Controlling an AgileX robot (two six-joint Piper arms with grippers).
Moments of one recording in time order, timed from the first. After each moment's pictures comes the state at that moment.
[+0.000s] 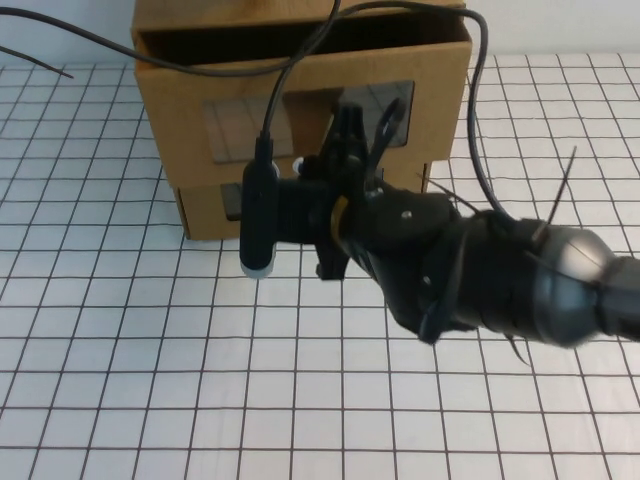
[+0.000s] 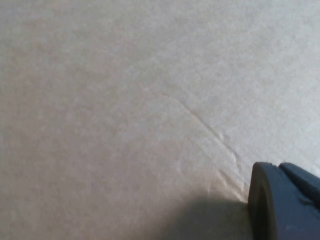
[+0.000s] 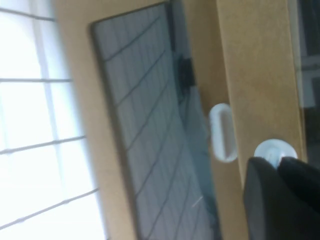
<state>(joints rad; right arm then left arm) 0.89 1.84 -1.33 -1.53 0.45 0.52 -0.23 2.07 -2.31 -0.56 1.11 0.42</state>
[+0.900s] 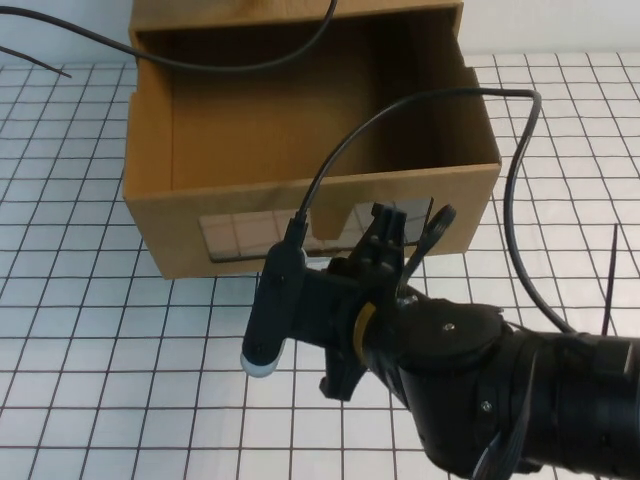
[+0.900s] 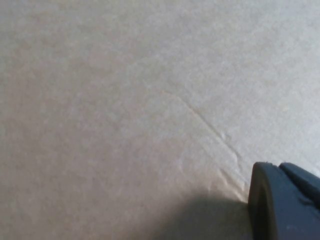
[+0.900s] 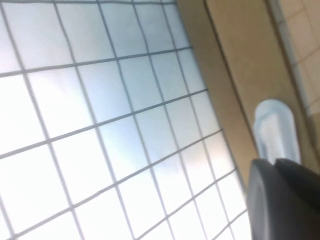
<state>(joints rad) 1.08 1.65 -1.07 -1.26 0.58 0.65 -0.23 2.07 -2.31 -0.56 1.11 0.39</state>
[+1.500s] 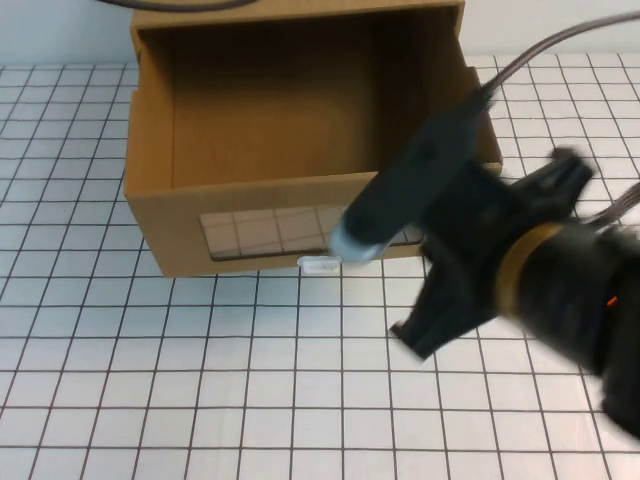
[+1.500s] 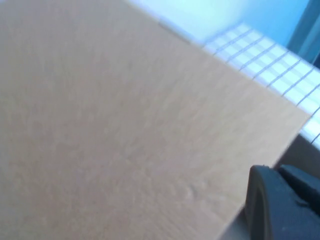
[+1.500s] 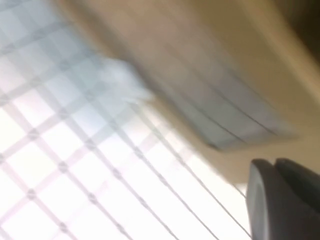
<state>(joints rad) 1.16 1.33 -1.16 -0.91 0.96 0.65 -0.23 1.93 -2.48 -0.54 1.26 0.44</state>
